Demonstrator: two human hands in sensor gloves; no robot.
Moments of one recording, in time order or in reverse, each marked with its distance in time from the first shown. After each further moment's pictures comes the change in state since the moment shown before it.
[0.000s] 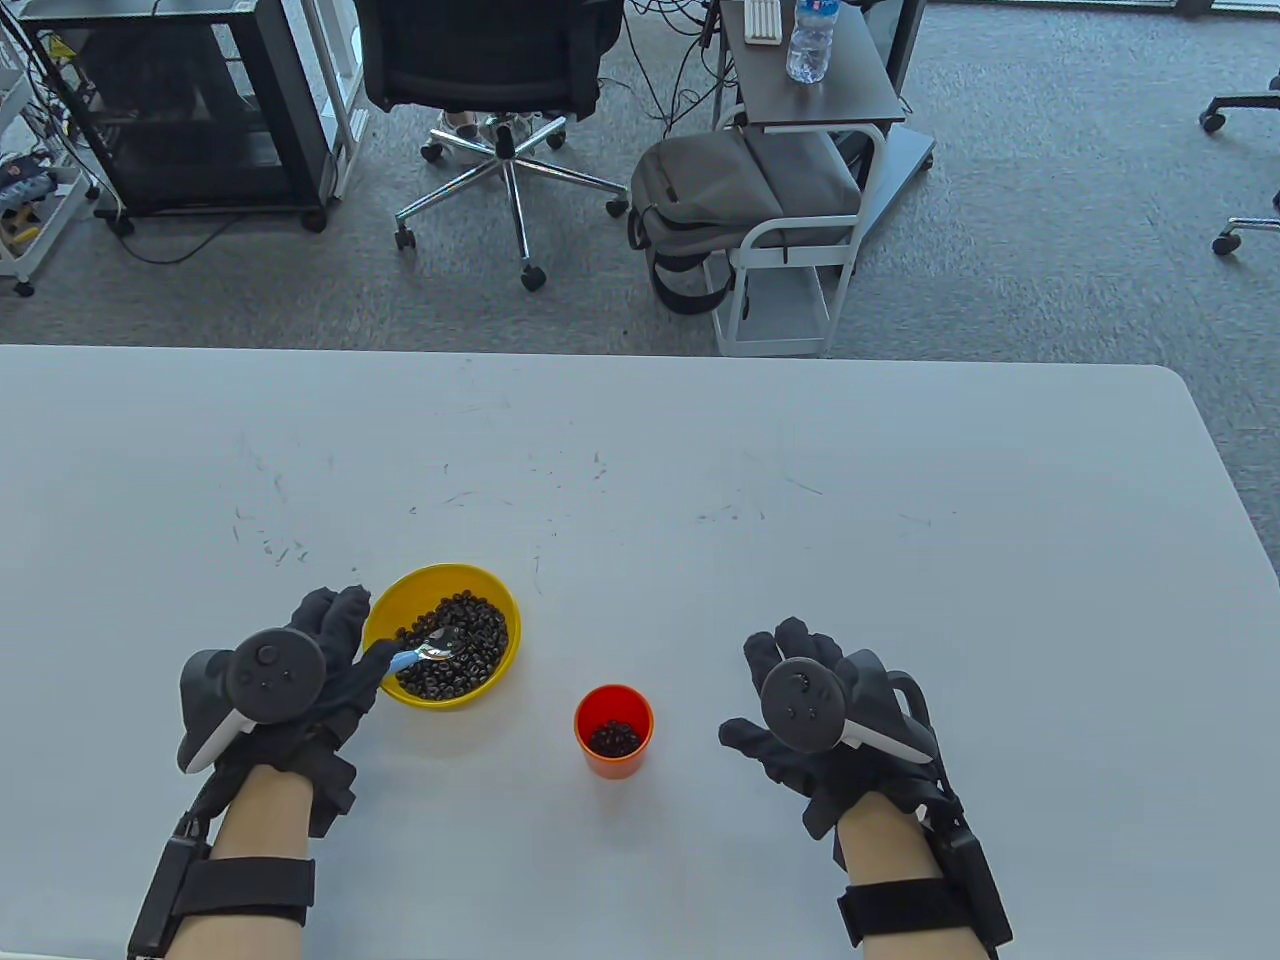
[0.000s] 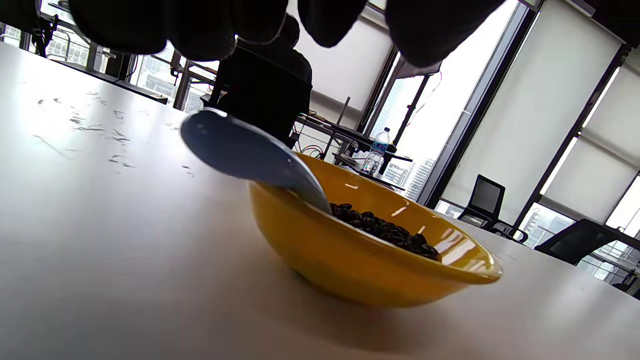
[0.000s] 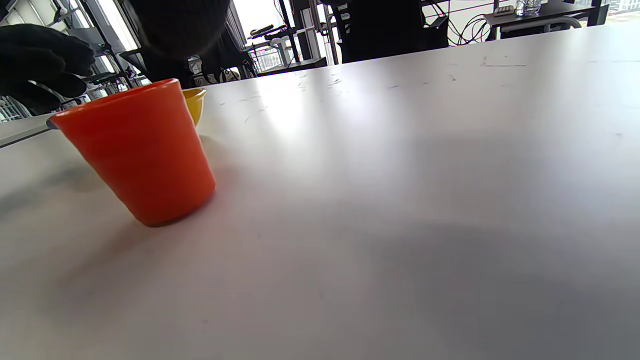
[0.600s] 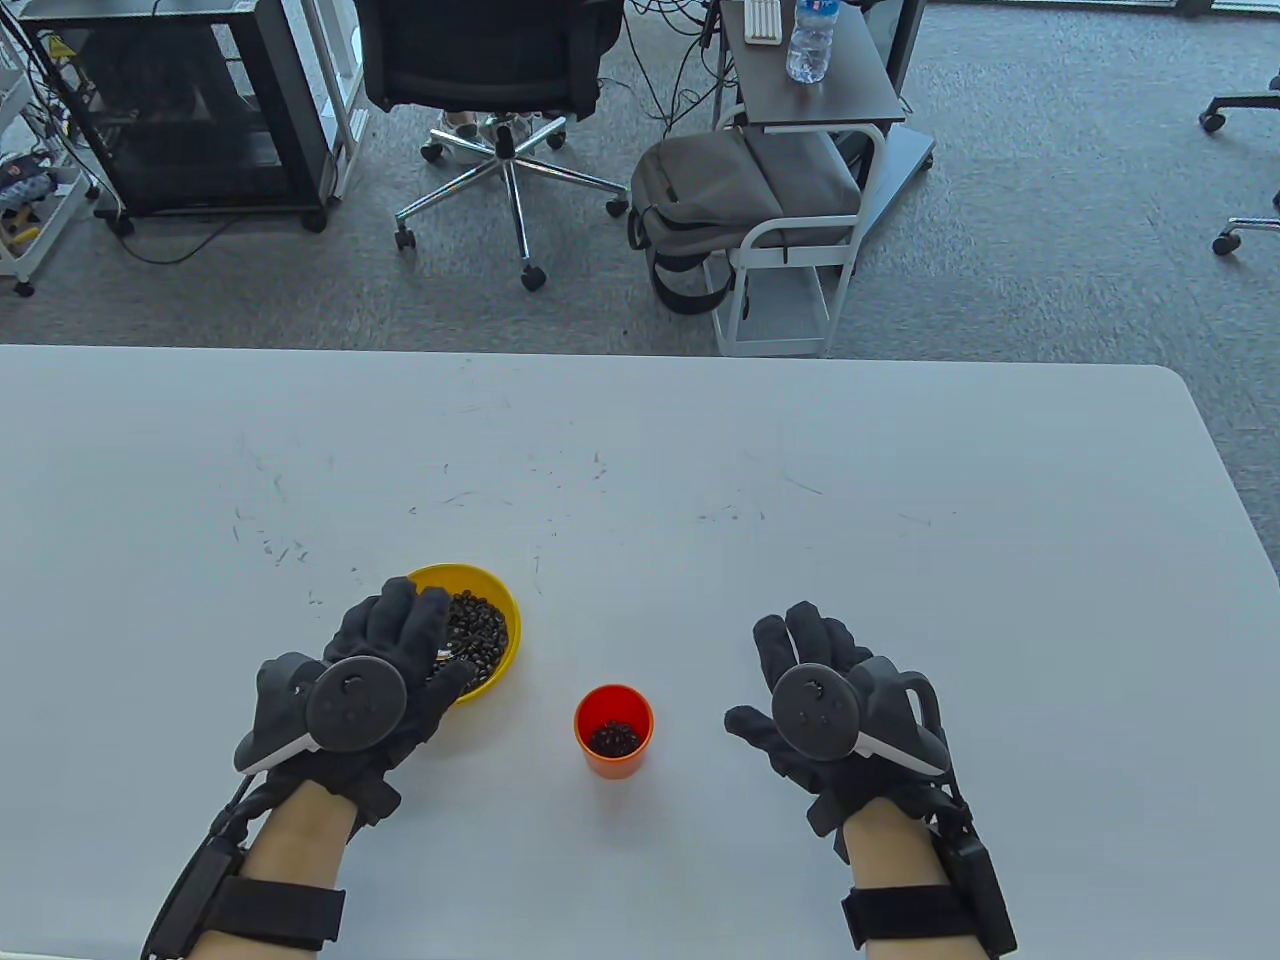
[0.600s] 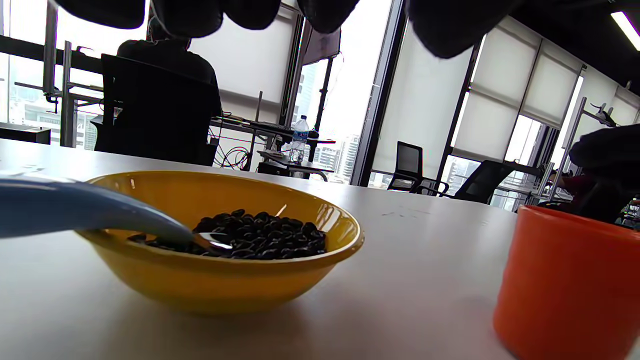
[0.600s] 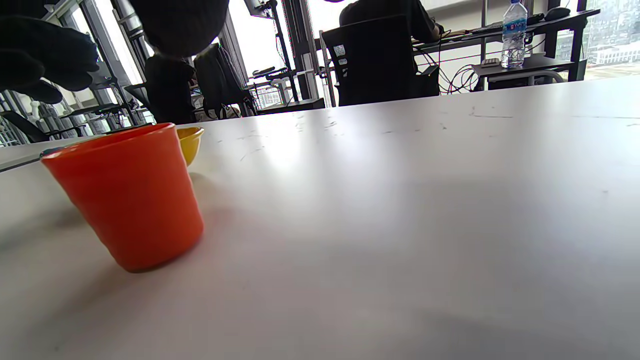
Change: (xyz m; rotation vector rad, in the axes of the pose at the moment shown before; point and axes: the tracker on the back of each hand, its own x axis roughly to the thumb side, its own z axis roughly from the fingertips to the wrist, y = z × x) left_hand 0.067 -0.004 0.003 -0.035 -0.258 -0.171; right_hand 0.000 -0.013 0.011 -0.140 0.005 0.029
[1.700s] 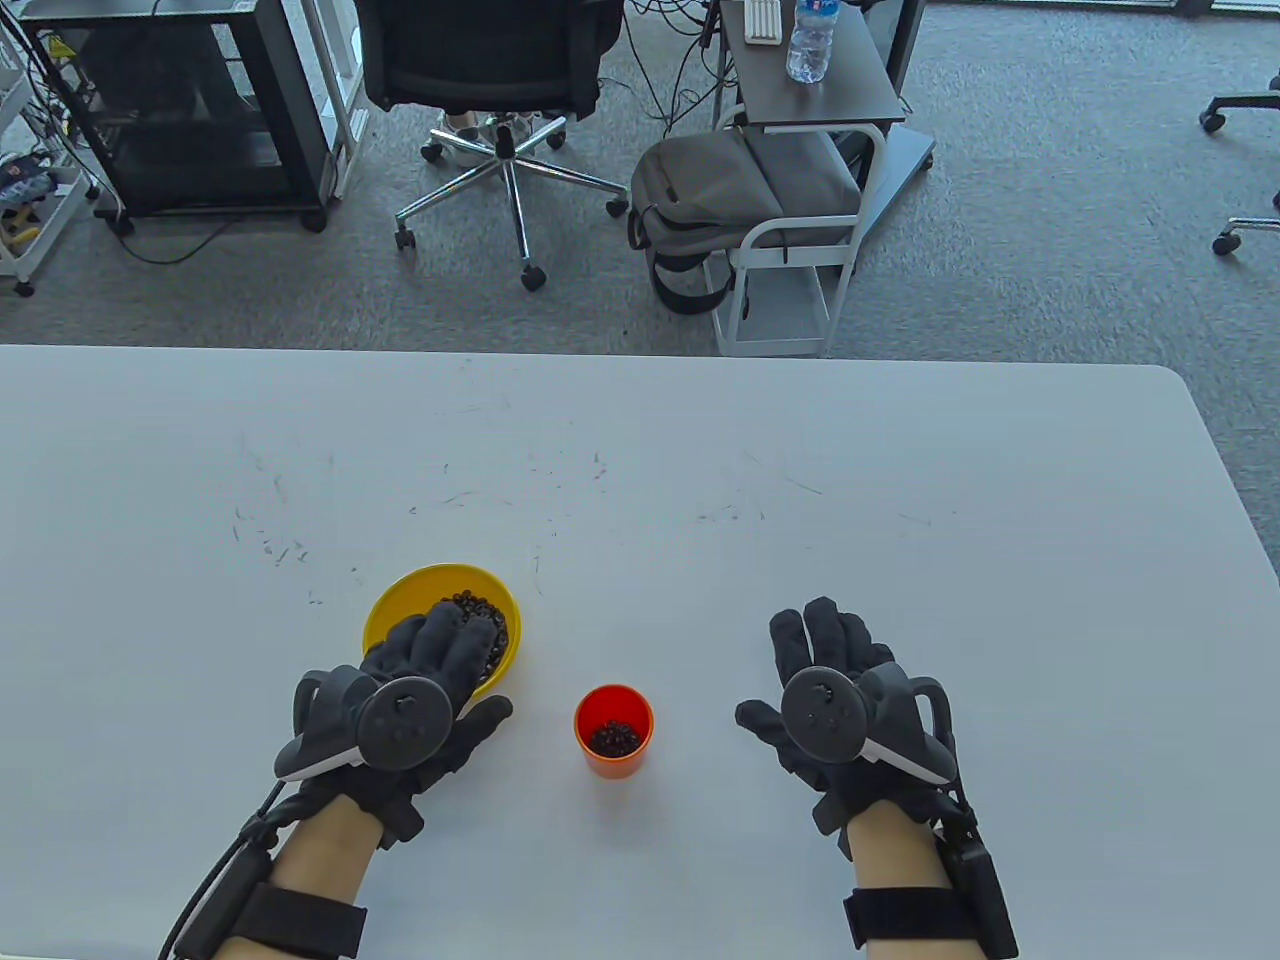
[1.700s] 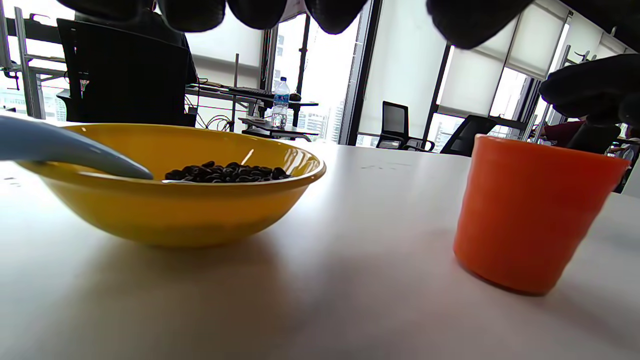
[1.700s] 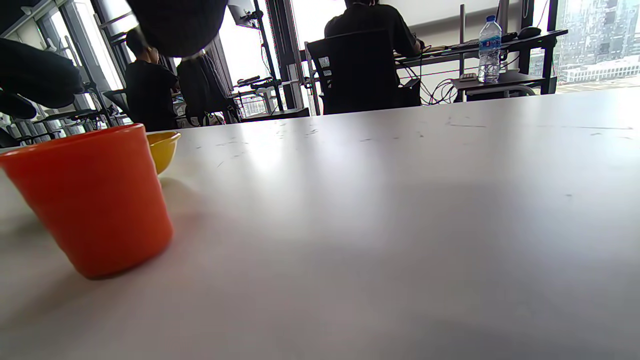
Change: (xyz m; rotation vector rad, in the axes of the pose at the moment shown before) left_hand 0.023 -0.017 -0.003 -0.120 -0.040 -0.041; right_hand -0.007 0.004 0.003 -0.030 0.046 0.019
